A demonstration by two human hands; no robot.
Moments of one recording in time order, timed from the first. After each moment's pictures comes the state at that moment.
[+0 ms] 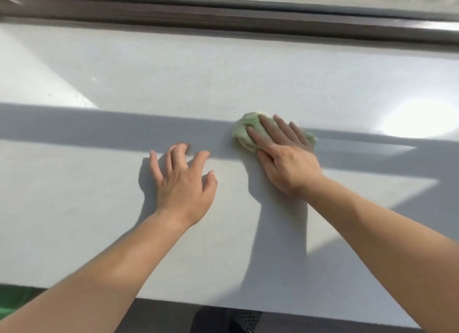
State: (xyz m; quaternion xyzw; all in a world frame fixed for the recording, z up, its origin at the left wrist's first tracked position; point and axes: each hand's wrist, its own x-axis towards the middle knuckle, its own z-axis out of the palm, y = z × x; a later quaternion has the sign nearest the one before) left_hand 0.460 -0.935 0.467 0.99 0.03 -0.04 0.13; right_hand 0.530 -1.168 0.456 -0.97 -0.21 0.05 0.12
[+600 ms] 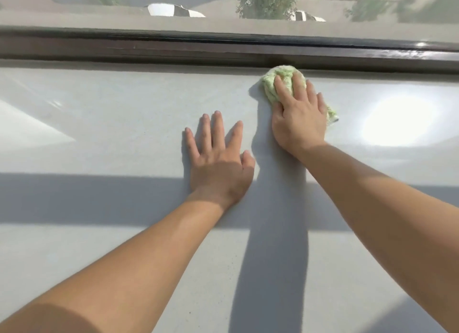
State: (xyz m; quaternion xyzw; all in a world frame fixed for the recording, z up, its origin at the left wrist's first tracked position) left_hand 0.597 -0.968 0.465 0.99 -0.02 -0.07 0.13; right_hand 0.680 -1.133 0.466 -0.99 0.02 -0.01 0.13
